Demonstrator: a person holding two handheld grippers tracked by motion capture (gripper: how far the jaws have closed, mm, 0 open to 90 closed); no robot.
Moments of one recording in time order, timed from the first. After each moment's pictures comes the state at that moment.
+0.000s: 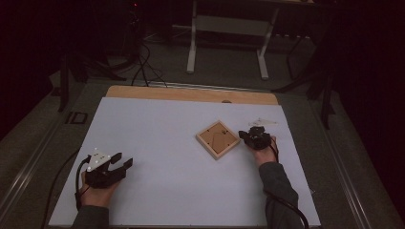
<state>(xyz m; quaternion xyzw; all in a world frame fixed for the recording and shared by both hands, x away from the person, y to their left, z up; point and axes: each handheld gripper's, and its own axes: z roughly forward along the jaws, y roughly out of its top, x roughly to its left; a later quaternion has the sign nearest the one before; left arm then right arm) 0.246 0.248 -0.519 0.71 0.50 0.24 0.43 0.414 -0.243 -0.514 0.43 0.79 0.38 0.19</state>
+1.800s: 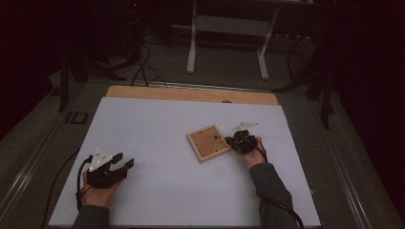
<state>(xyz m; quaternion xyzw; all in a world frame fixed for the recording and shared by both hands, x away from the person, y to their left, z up) 0.248 0.245 -0.520 0.71 0.49 0.24 0.43 0.407 -0.201 -0.526 0.37 0.84 0.36 0.16</state>
